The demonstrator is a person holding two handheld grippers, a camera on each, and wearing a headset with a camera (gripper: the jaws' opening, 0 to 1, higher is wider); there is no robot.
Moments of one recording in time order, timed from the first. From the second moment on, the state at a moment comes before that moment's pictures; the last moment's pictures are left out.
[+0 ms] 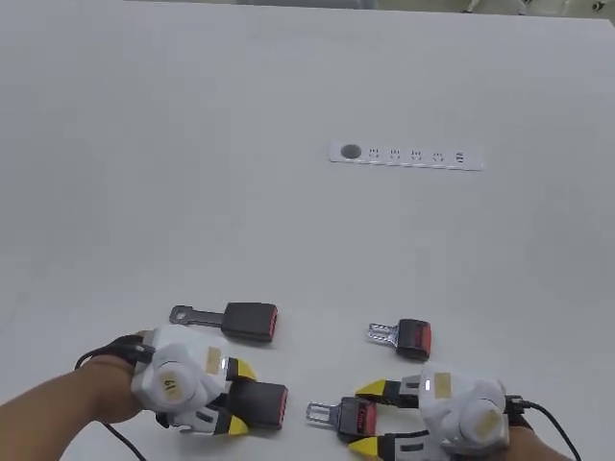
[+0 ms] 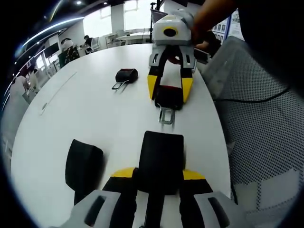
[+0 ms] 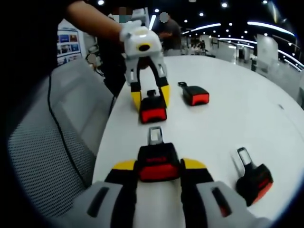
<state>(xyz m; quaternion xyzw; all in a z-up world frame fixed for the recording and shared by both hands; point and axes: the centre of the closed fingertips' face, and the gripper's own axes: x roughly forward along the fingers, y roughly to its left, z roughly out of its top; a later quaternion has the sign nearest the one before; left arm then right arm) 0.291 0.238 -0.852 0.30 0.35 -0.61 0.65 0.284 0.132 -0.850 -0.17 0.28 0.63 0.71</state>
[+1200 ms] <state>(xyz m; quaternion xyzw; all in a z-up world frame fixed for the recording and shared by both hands) 0.292 0.237 -0.853 0.34 0.36 -0.61 0.62 0.287 0.173 -0.850 -0.20 0.30 0.63 0.69</state>
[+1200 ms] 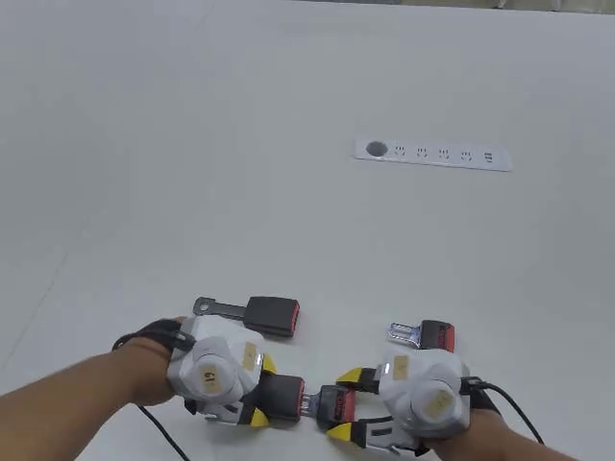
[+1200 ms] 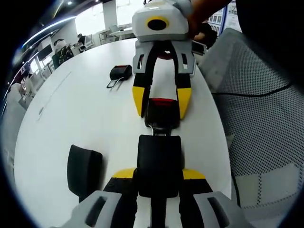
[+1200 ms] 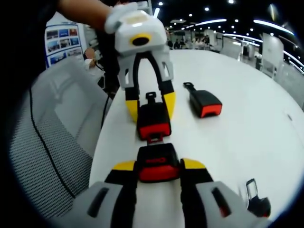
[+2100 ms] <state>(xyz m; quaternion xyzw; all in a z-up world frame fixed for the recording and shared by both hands) 0.292 0.239 -0.851 0.35 0.36 -0.62 0.61 0.290 0.188 -0.852 -0.20 0.30 0.61 0.70</state>
